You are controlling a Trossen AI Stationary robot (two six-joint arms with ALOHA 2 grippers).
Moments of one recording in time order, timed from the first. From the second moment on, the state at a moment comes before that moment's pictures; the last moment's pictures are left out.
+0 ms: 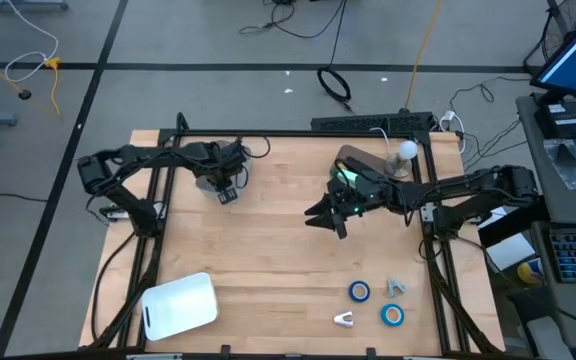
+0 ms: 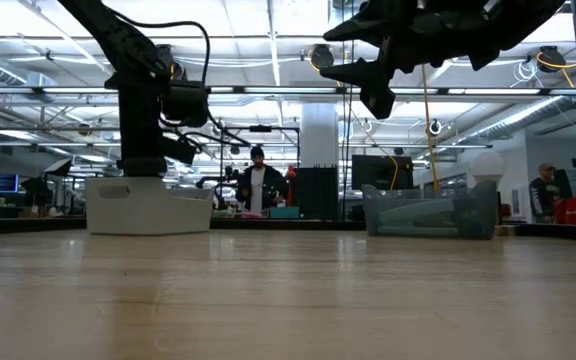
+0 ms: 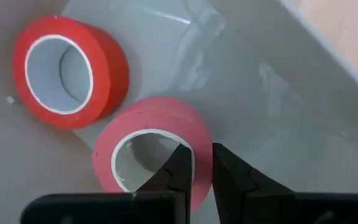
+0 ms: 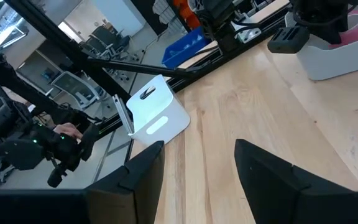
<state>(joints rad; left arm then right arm) 0.54 1.55 0.86 -0.73 -0.13 0.08 -0.07 1.33 0.69 0.42 -0.29 0.59</state>
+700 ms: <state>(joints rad) 0.55 1.59 0.86 -0.70 -0.16 0.08 -0.07 1.33 0.69 0.42 -0.29 0.61</state>
